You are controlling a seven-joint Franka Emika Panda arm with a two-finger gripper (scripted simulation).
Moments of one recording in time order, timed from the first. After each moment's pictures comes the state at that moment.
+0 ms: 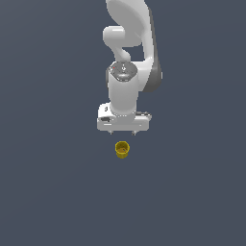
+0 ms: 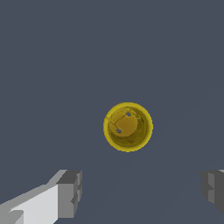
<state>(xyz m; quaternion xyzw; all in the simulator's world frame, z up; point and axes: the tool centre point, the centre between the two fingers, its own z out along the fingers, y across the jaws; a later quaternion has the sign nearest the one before) 0.000 0.000 0.159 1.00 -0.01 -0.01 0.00</state>
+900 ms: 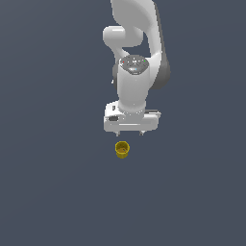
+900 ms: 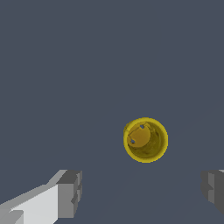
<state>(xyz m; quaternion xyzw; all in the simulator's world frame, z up) 0.016 0.028 0.176 1.00 0.02 0.02 0.00</state>
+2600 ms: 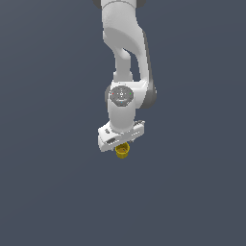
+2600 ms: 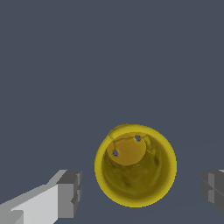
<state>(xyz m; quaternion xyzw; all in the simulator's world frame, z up) 0.024 -0.004 0.097 0.97 0.23 0.00 0.00</state>
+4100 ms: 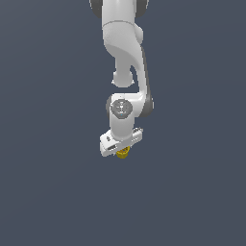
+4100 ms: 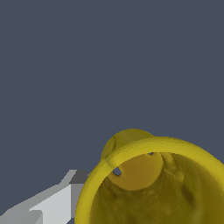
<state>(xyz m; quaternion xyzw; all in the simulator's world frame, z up) 0.024 -0.004 0.047 0.97 0.23 0.00 0.00</state>
